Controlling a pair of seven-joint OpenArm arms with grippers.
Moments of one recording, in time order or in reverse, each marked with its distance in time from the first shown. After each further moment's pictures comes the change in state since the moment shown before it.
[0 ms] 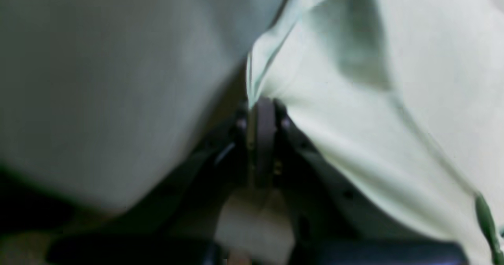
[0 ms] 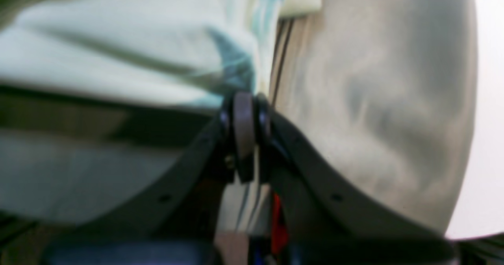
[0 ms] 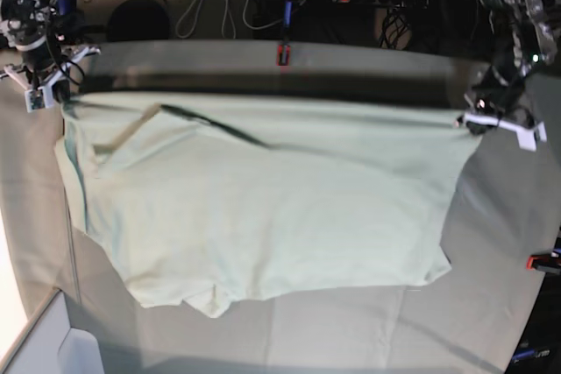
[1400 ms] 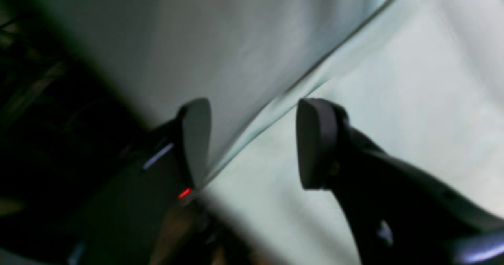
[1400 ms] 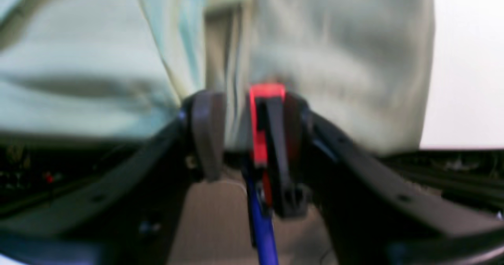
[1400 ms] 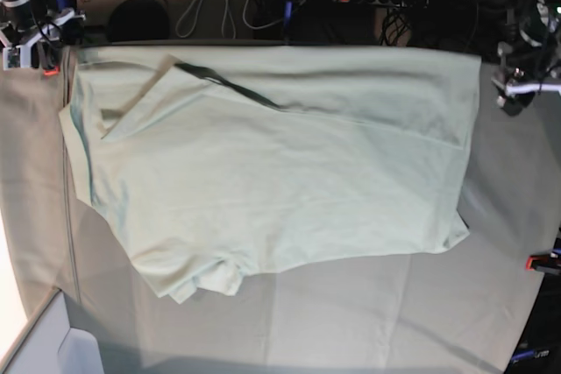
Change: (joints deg) left arm 3.2 5.4 -12.9 7.2 -4.3 0.8 -0.4; right arm -9.4 -1.4 5.5 5.2 9.5 0.0 0.1
